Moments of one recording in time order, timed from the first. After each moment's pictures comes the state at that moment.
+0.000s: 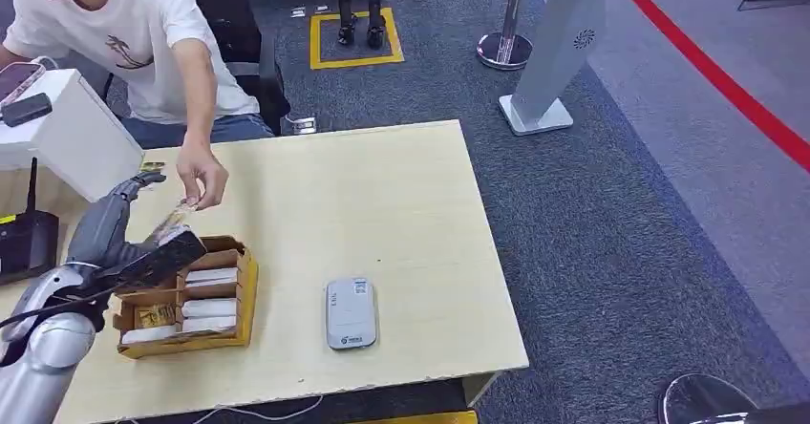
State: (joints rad) left arm -0.32 0.45 -0.27 -1.50 -0.58 -0.10 0.06; right arm -0.08 0.13 -1.08 -0.23 0.88 -0.04 0.00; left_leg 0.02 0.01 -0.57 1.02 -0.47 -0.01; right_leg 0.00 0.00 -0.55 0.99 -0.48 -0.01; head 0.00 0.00
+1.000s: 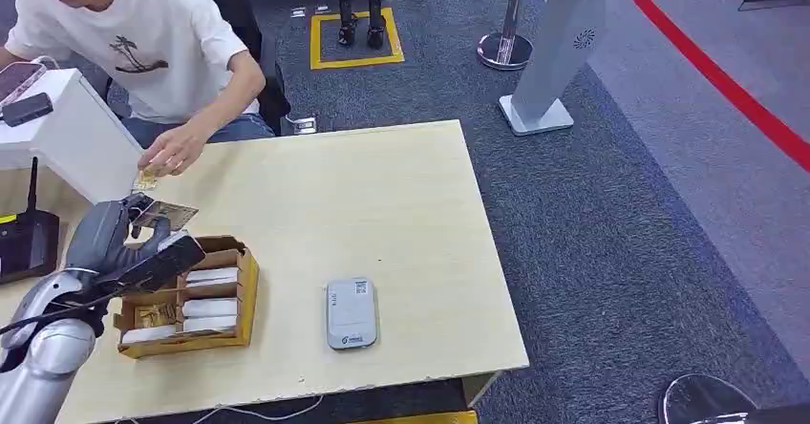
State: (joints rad) left arm -0.30 0.46 -0.27 -1.50 -0.59 -0.07 0.06; right arm -0.08 0.13 -1.06 -0.23 0.91 -0.03 0.01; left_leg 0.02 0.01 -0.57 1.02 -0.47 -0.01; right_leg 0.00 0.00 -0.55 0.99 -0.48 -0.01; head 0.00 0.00
